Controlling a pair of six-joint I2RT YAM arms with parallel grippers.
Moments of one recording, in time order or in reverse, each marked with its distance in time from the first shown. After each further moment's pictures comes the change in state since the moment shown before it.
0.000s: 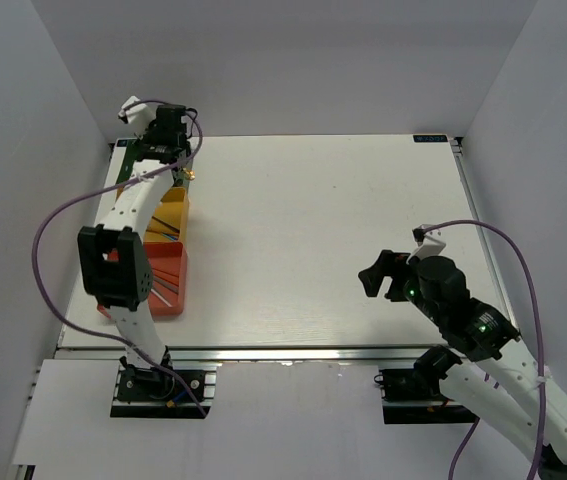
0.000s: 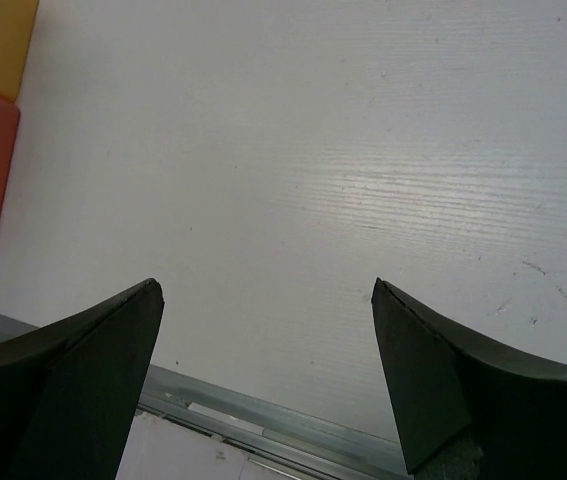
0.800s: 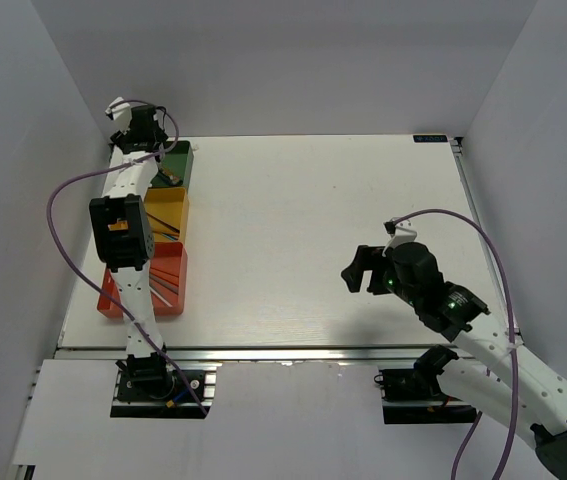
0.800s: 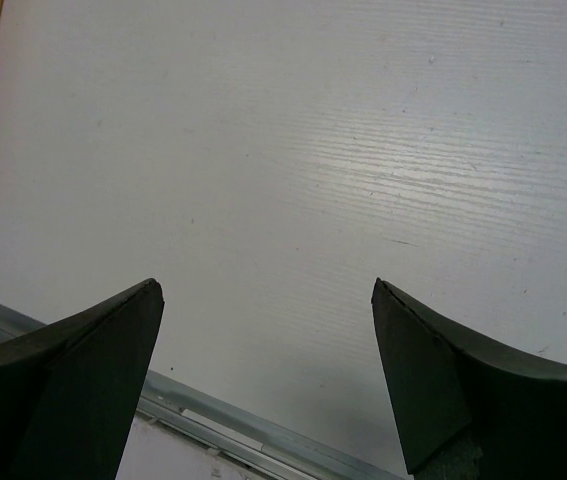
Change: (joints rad) left arm 0.247 0.512 0.366 0.244 0.234 0.239; right arm 0.000 0.207 -0.039 0.175 -0.090 -0.043
